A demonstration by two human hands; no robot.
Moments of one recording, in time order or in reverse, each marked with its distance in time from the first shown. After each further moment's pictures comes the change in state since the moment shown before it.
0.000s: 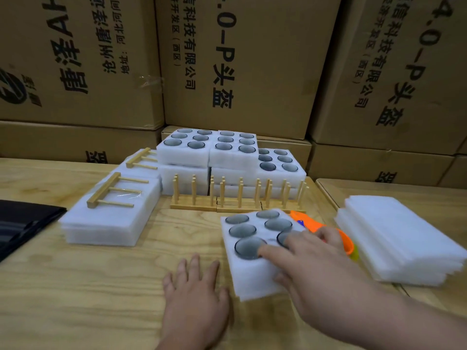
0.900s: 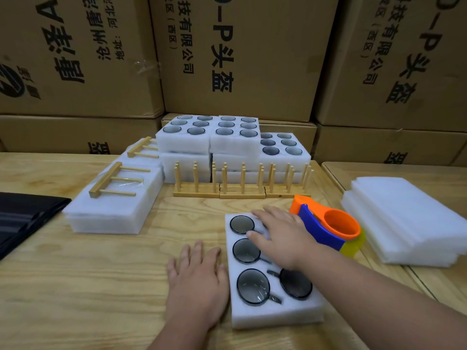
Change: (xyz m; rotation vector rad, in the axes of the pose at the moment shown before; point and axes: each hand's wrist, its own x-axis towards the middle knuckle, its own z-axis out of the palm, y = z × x) left_hand -0.004 -0.001 0.001 -0.023 0.023 -0.034; right_hand 0.075 0.030 0.106 0.427 -0.185 0.285
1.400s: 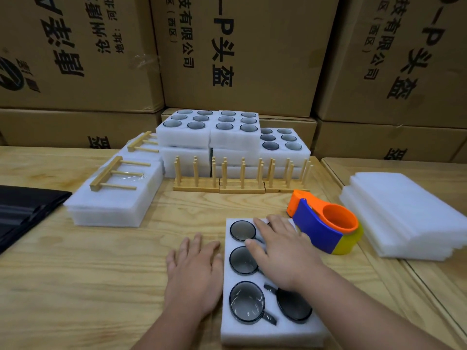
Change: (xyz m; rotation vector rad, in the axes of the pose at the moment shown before) left_hand 0.002 -0.006 -0.002 -0.105 -0.019 -0.002; right_hand -0.038 -0.015 0.018 -0.105 -0.033 0.087
